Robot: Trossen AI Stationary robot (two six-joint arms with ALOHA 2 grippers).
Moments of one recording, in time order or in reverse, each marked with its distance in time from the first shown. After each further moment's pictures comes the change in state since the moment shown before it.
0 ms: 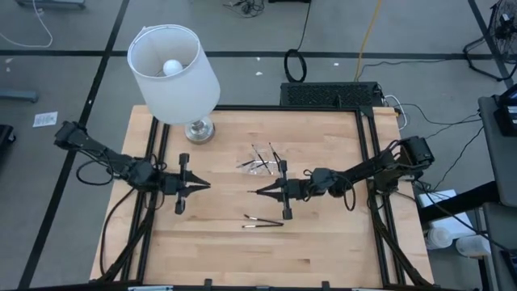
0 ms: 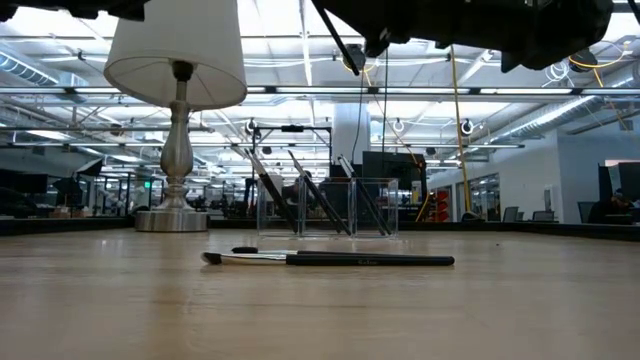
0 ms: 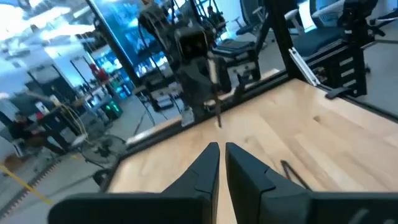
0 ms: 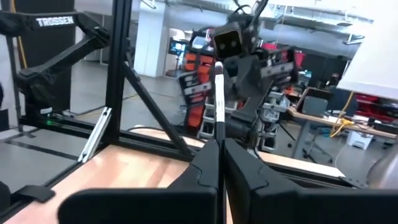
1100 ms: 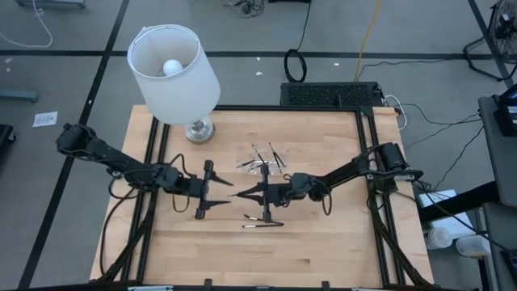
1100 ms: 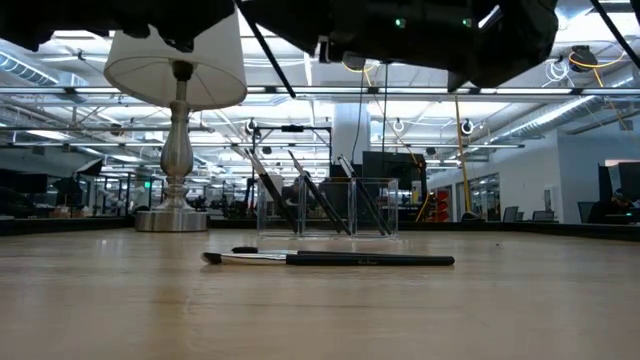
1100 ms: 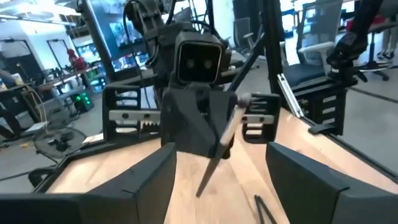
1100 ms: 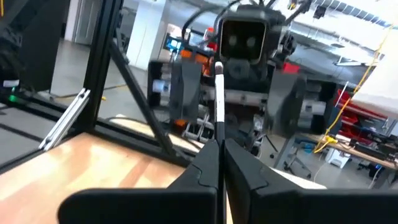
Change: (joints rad) left arm 0.128 0.435 0.001 0.487 0.198 -0.189; right arm -0.019 0.264 0.215 0.058 0.001 -0.145
